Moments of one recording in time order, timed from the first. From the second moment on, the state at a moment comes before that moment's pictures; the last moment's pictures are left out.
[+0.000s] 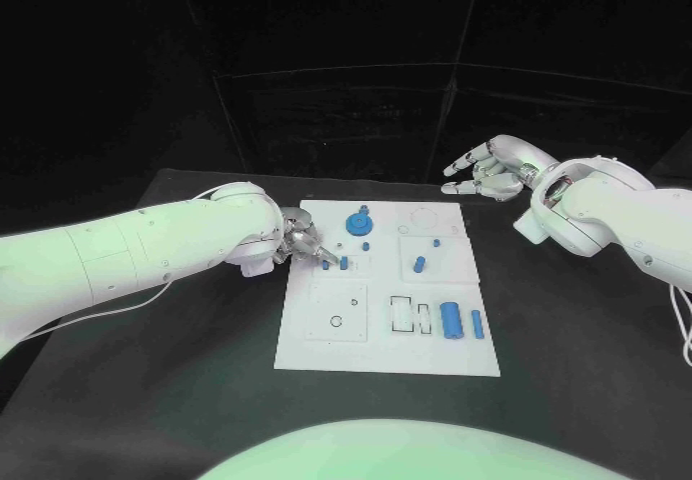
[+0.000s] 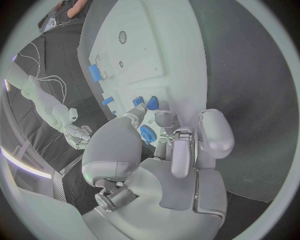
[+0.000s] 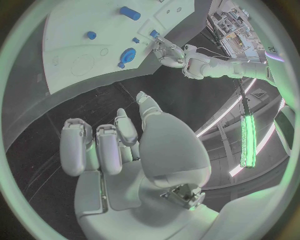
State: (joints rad) left arm 1.23 -0.70 -0.11 1.30 -1.01 0.12 -0.48; left_hand 0.94 -0.09 0.26 0.12 0.09 0.88 0.03 0.85 0.39 1.27 -0.04 1.08 0.77 1.47 -0.10 1.57 1.31 0.11 1.46 0.01 1.18 1.10; right arm 1.26 -0.78 -0.01 1.32 -1.02 -0.23 0.05; right_hand 1.31 0.00 -0.02 0.08 0.33 0.85 0.18 0.10 0.07 1.33 0.09 1.23 1.23 1.47 0.02 1.46 1.31 0.05 1.41 0.12 1.46 1.31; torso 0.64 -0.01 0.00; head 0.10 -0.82
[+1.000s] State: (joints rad) left arm 1.23 -0.63 -0.12 1.24 -0.99 -0.22 0.01; left_hand 1.35 -0.07 0.35 -0.05 0.06 0.74 0.16 0.57 0.15 0.84 0.09 0.66 0.29 1.34 0.01 1.21 1.02 0.17 1.24 0.11 0.65 0.60; right arm 1.26 -0.77 -0.01 1.30 -1.02 -0.23 0.05; right_hand 1.31 0.00 -0.02 0.08 0.33 0.85 0.18 0.10 0.07 1.33 0.09 1.23 1.23 1.47 0.02 1.46 1.31 0.05 1.40 0.12 1.45 1.31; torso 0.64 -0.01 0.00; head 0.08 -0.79
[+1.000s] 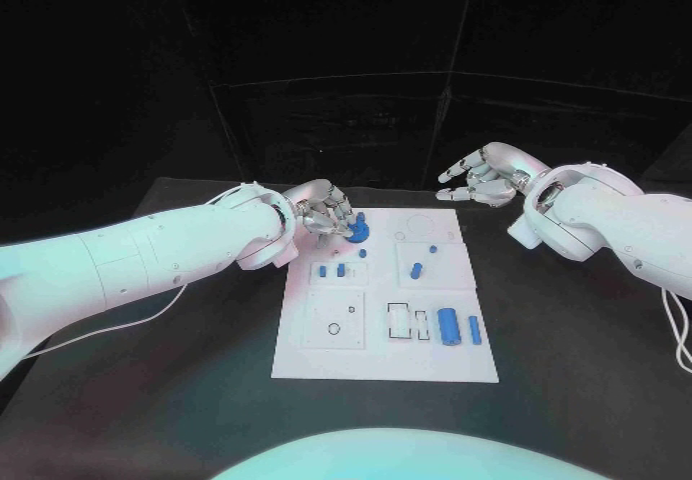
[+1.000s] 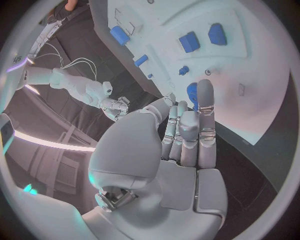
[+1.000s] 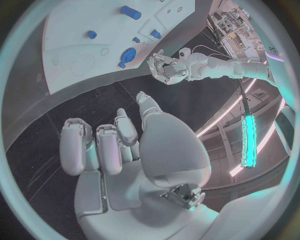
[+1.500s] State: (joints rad) left arm 1.23 -0.54 -0.16 1.15 -1.30 -0.19 0.07; left_hand 1.30 -0.12 0.38 -0.08 0.05 0.85 0.16 0.42 0.06 0.85 0.10 0.52 0.13 1.46 0.01 1.38 1.21 0.17 1.38 0.11 0.84 0.77; right arm 1.26 -0.76 -0.01 1.30 -1.02 -0.23 0.05; right_hand 1.31 0.00 -0.02 0.08 0.33 0.85 0.18 0.10 0.07 1.33 0.09 1.23 1.23 1.47 0.02 1.46 1.31 0.05 1.40 0.12 1.45 1.31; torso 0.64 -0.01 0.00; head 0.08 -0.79
